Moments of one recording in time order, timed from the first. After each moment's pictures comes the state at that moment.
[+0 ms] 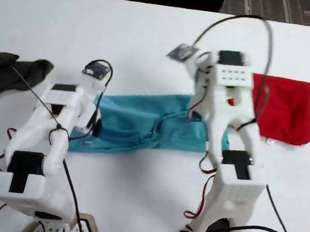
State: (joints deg) left arm -8.0 5.5 33.8 54.8 -17.8; right arm -10.3 21.7 -15.9 97.0 48.7
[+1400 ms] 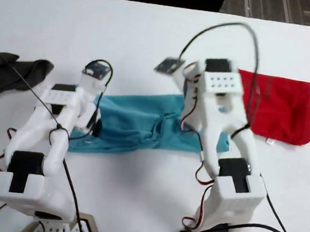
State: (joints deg) left arm -8.0 5.5 33.8 54.8 -17.8; right arm -13.5 15.4 -2.8 96.2 48.7
